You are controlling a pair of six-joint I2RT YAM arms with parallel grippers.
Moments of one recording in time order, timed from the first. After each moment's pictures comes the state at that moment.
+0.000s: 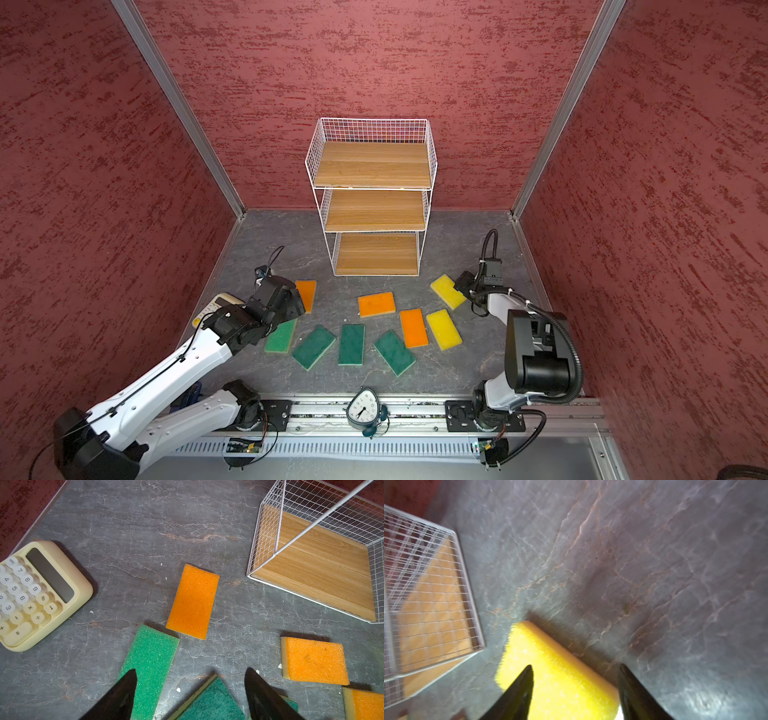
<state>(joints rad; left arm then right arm) -0.57 0.95 0.78 -0.79 -0.45 -0.79 -0.08 1.50 0.71 -0.09 -0.20 0.57</state>
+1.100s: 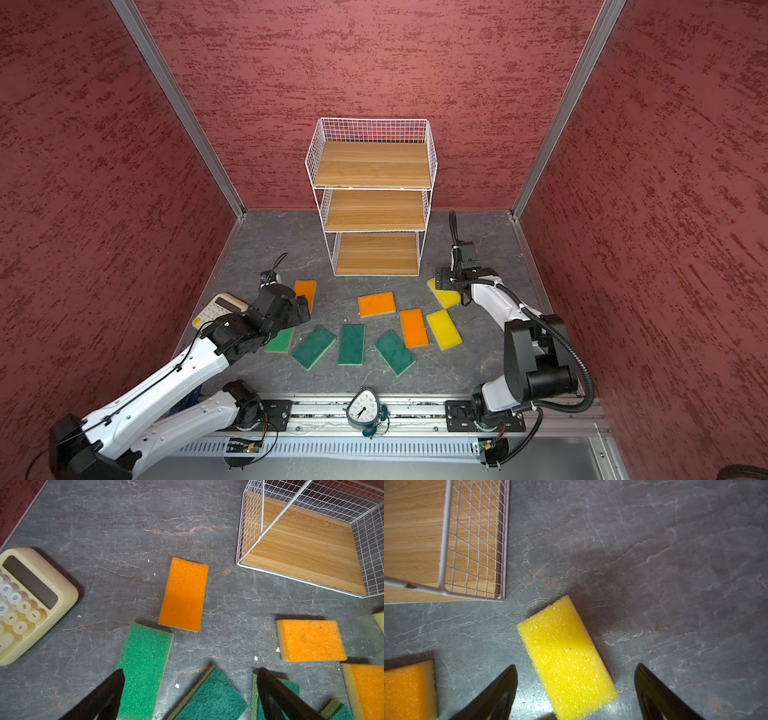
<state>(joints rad) -0.62 0.87 0.70 -0.74 -0.43 -0.71 0.16 1.50 0.92 -0.40 0.03 0.15</state>
